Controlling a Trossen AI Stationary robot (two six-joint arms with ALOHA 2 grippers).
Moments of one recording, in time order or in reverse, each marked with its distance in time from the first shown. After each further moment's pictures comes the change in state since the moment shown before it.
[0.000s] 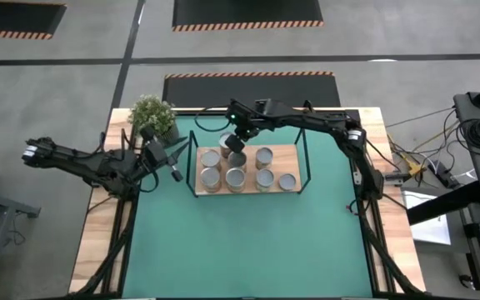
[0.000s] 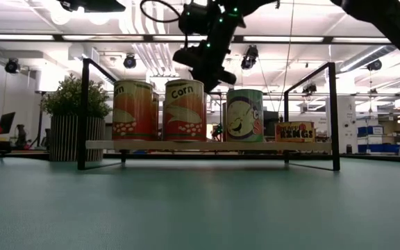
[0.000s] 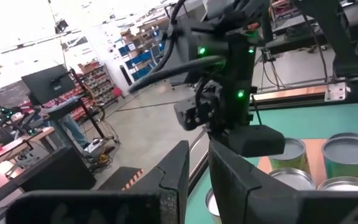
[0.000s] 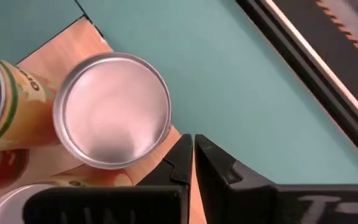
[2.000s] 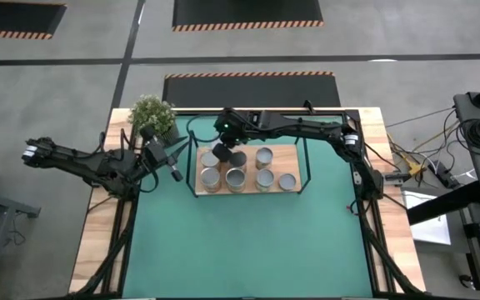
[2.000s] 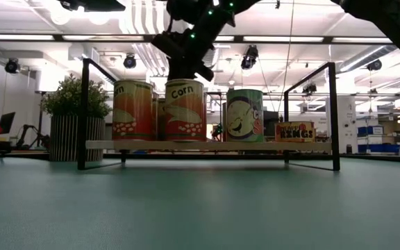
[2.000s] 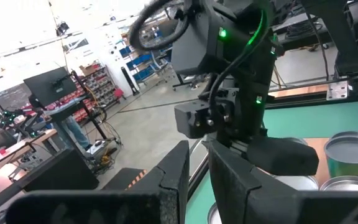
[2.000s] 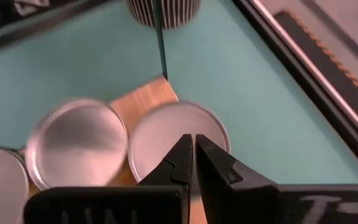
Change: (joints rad) left arm 0.000 0.000 0.002 0.000 0.000 0.018; right arm 0.079 0.027 0.000 0.235 -0.020 -0.075
